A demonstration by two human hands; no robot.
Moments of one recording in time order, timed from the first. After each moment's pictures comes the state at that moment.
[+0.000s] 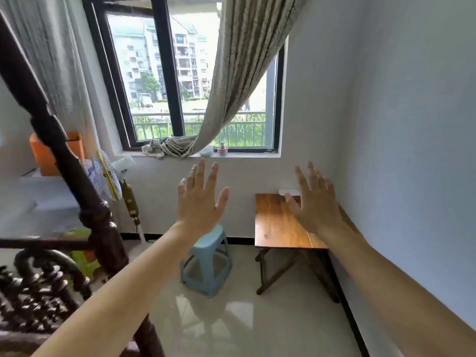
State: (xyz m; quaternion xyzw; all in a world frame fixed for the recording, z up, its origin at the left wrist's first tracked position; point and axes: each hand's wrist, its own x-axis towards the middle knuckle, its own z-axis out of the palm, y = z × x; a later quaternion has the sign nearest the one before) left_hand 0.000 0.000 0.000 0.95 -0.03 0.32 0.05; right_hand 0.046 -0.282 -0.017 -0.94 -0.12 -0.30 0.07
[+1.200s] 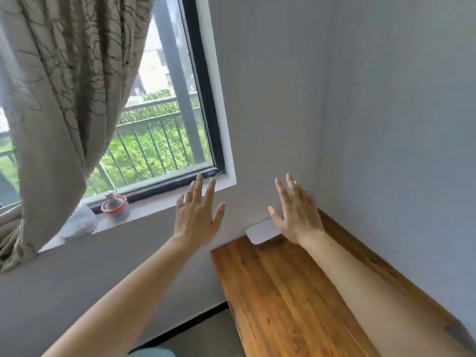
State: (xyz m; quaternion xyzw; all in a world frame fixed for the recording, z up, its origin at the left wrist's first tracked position) left_hand 0.867 -0.071 -0.088 0.95 -0.26 0.17 0.09; right_hand 0.795 -0.316 -0.137 -0.97 0.08 -0.21 0.10
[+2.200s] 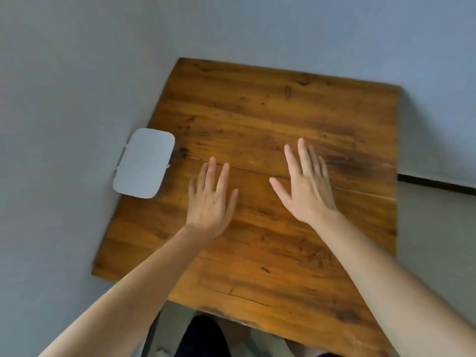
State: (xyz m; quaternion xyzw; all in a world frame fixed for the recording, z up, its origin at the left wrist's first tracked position) left_hand 1.016 -0.272 -0.530 0.76 -0.64 -0.12 0.01; right_hand 0.798 -0.360 -0.523 -0.83 0.55 0.00 0.09
